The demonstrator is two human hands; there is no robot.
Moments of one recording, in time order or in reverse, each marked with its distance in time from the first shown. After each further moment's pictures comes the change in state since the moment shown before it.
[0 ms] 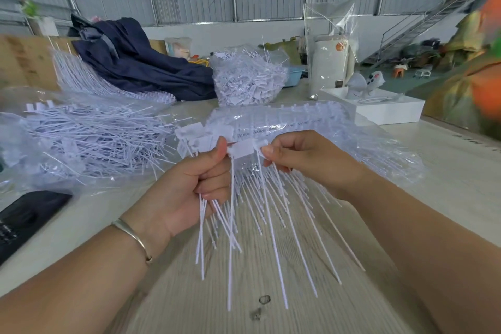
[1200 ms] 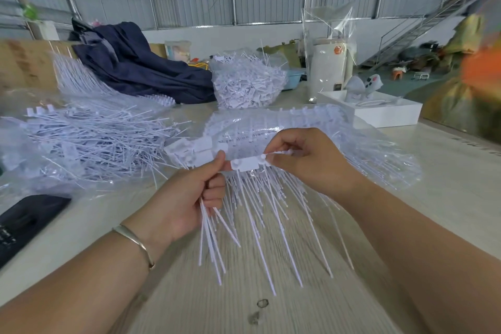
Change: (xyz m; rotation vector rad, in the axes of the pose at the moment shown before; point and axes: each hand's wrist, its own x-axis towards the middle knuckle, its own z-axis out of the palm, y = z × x) left_hand 0.010 -0.010 -0.003 0.156 0.419 -0.071; right_hand 0.003 0.005 0.003 -0.172 0.210 -0.142
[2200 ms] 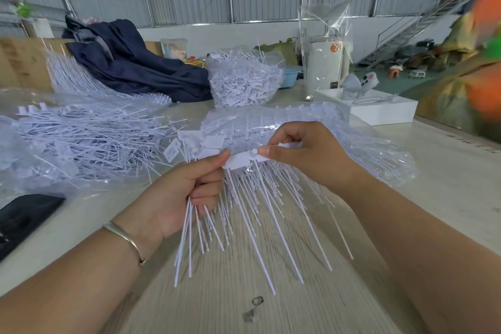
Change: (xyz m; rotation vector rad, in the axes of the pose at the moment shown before) left_hand -0.003 0.005 -0.006 -0.011 -0.204 -0.007; right_hand 0.000 -0.009 -0.007 -0.010 0.043 0.053
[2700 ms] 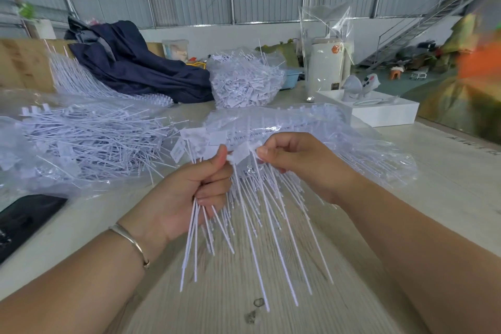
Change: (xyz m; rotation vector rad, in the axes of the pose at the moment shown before) left_hand -0.002 -0.001 0.002 -0.106 -0.177 0.018; right_hand -0.005 -0.003 0.008 0.278 -0.216 0.107
